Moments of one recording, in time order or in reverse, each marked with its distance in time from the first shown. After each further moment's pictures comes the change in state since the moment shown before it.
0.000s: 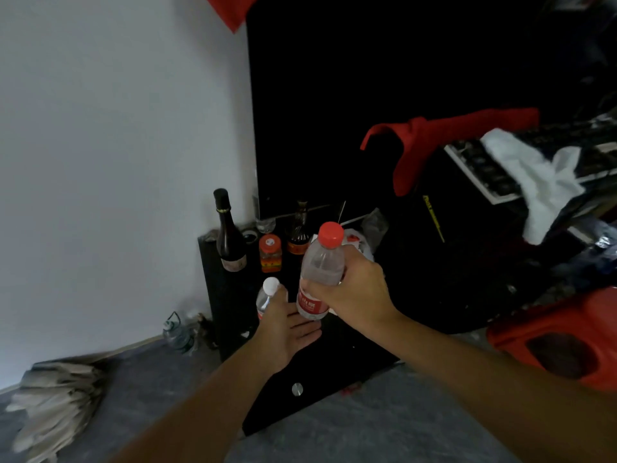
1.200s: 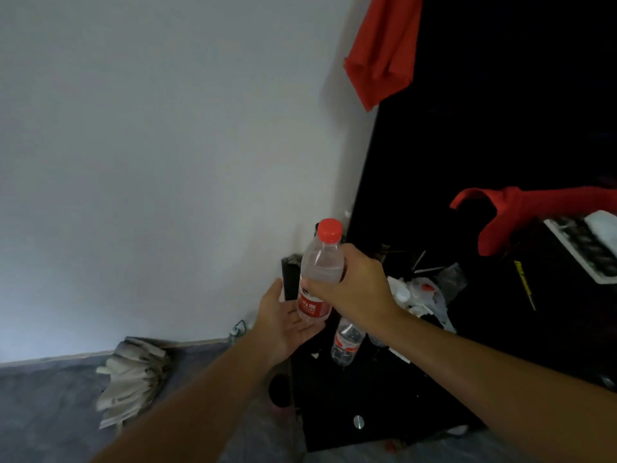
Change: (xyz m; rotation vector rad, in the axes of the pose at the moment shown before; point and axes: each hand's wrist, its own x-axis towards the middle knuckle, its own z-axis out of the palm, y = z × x) left_hand -0.100 0.092 -0.099 -0.305 -0.019 0.174; right_hand 0.002 -0.153 0.070 0.021 -0.153 -0.211
